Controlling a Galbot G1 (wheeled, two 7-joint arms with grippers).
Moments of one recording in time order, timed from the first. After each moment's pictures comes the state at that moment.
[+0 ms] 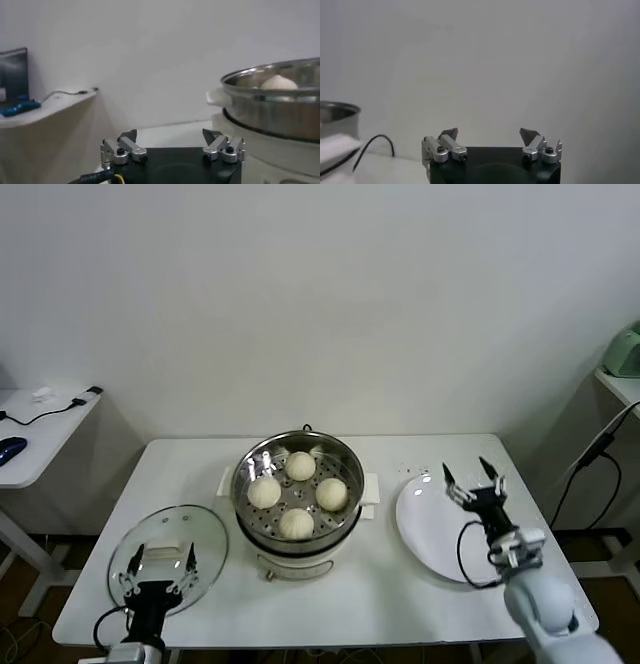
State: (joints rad) left arm 1.74 -1.42 -0.64 -2.06 0.02 -0.03 -0.16; right arm -1.30 1.08 0.47 1.69 0.43 0.13 0.00
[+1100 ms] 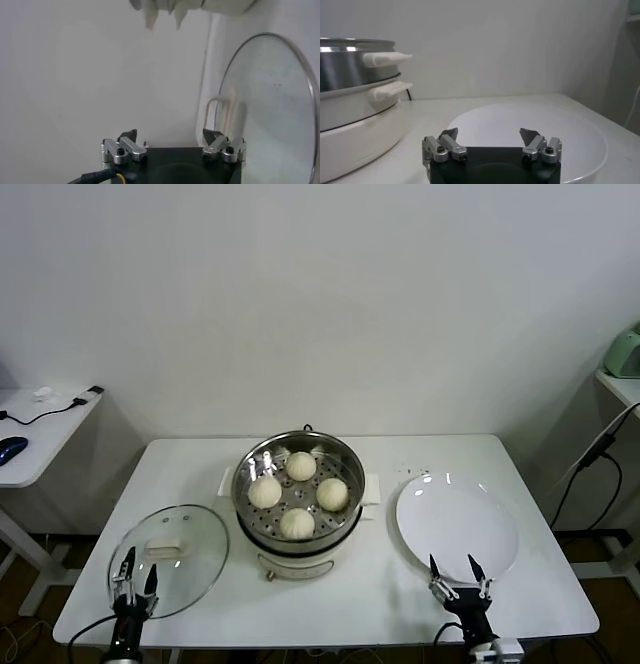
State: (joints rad) left arm 1.60 -1.26 -0.63 -1.59 1.13 0.00 -0.54; right arm -1.60 1.31 0.50 1.76 0.28 0.18 0.04
